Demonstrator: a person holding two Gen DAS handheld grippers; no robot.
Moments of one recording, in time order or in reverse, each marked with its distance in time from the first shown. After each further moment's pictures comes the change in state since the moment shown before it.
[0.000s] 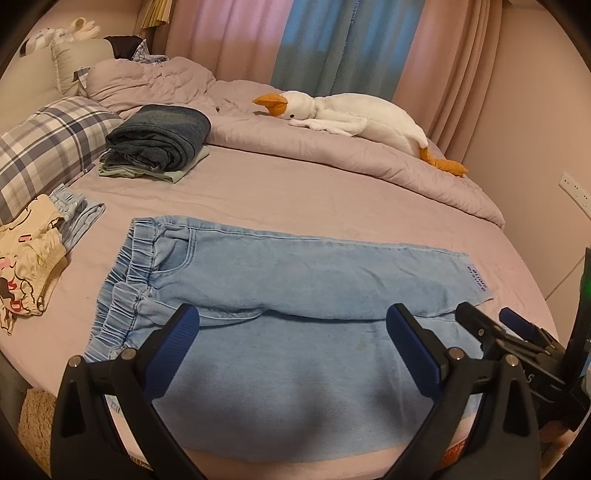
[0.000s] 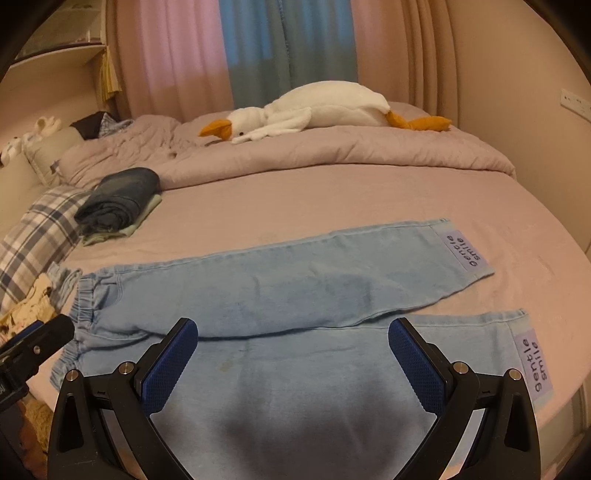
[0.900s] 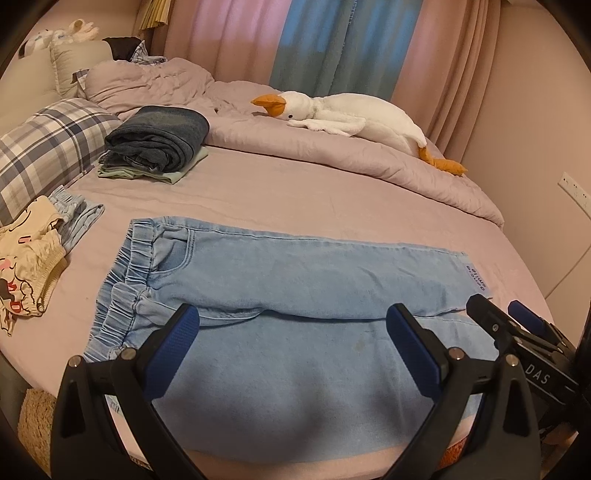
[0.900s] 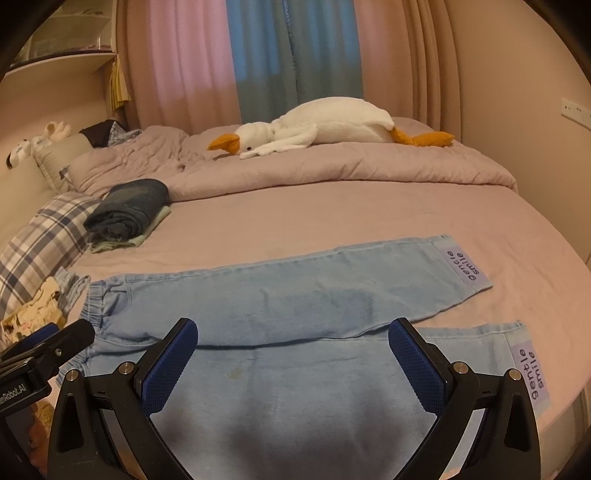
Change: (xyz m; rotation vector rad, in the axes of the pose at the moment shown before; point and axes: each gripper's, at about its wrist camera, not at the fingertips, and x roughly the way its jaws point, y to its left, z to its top) left arm -0.003 -0.001 -0.001 0.002 -0.002 -0.001; right arm -0.015 0.005 0.001 -0.012 -0.054 0.003
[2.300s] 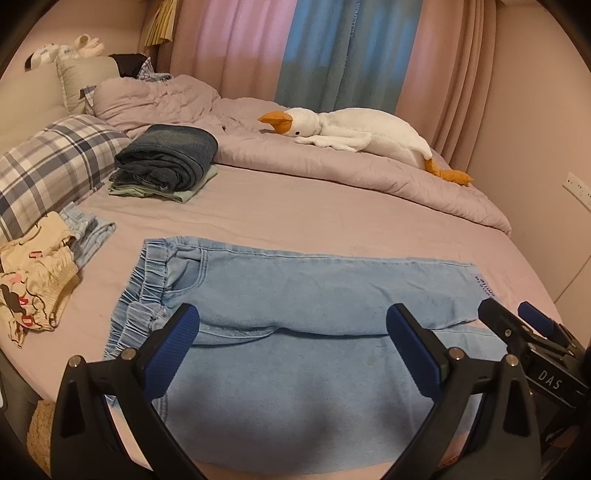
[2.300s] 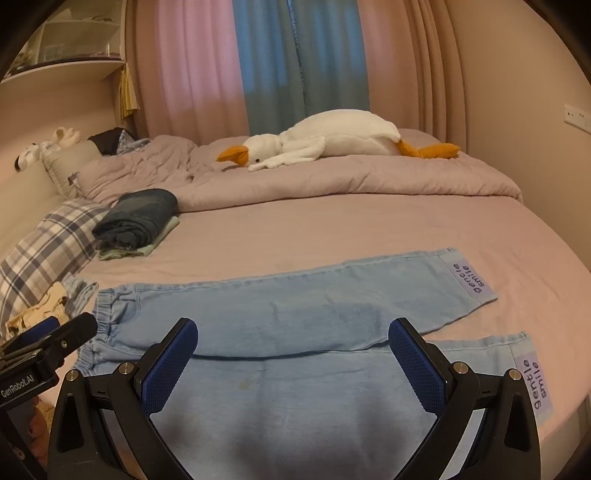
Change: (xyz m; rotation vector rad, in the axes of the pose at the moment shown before) left arm -0.004 0.007 0.005 0.014 -0.062 0.028; right arm -0.006 0.005 0.004 -0.008 -0.053 0.034
